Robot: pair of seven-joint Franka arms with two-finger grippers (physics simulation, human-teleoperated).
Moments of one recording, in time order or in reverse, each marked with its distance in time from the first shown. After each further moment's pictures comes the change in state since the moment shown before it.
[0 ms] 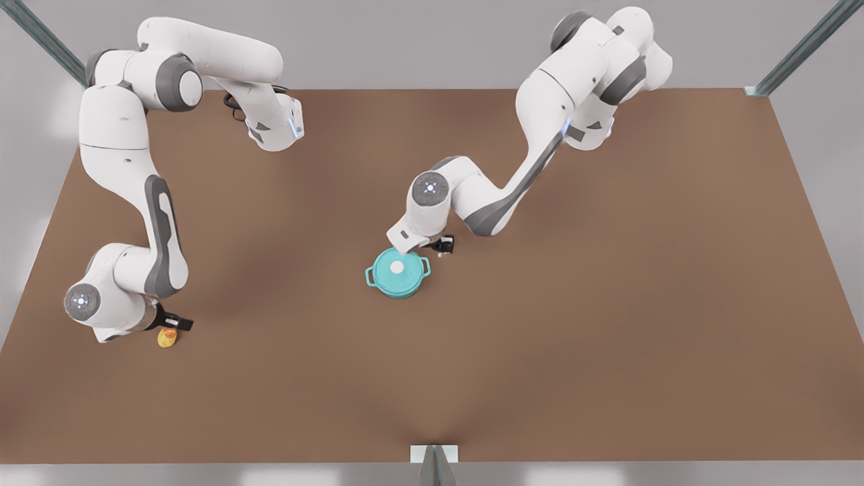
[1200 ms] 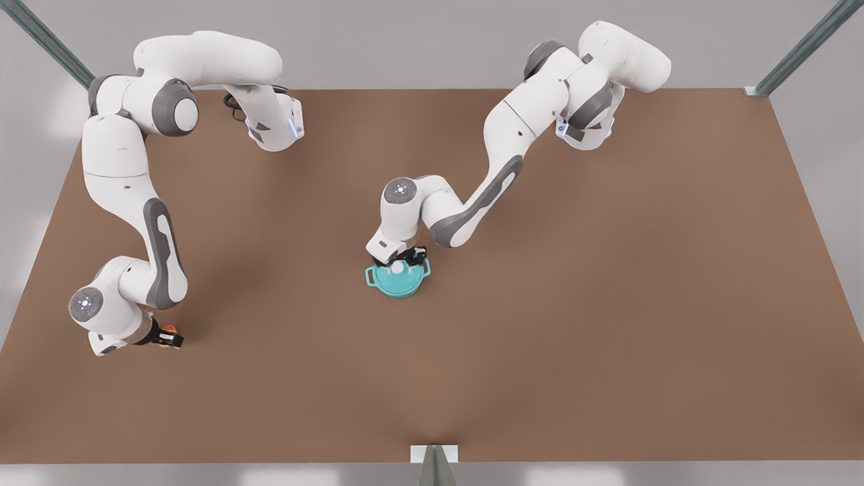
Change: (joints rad) left arm -0.094 0.210 0.027 0.111 0.240 0.205 -0.402; right arm -0.061 0.158 0.013 0.081 0.003 0.249 -0.145
